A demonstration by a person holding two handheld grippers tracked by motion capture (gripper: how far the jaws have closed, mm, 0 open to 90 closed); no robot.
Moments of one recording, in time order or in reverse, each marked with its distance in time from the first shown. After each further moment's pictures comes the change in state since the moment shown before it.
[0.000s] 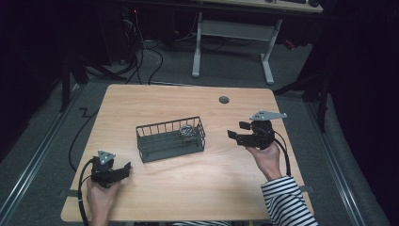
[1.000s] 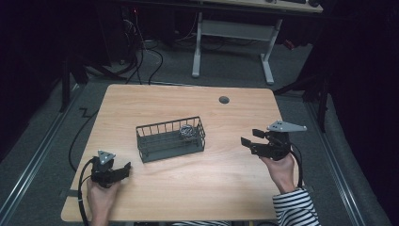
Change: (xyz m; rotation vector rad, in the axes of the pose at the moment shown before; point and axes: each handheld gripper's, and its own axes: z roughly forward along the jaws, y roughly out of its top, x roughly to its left) left arm 0.000 0.000 0.000 -0.001 -0.003 0.000; right arm -0.008 -0.032 -0.040 -0.053 -0.030 0.039
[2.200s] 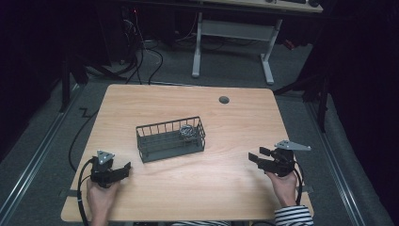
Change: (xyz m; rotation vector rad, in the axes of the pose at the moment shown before) left arm 0.002 0.000 -0.001 -0.007 -0.022 -0.016; right arm -0.026 -0.076 0.009 0.042 -0.022 0.155
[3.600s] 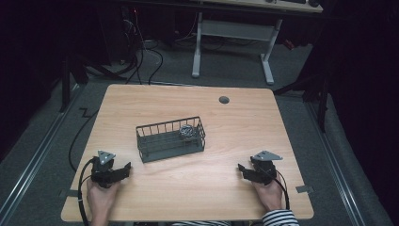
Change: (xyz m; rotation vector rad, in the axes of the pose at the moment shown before) left arm -0.002 0.000 0.001 0.007 0.016 0.016; right arm 0.016 -0.043 0.053 0.130 -0.168 -0.163
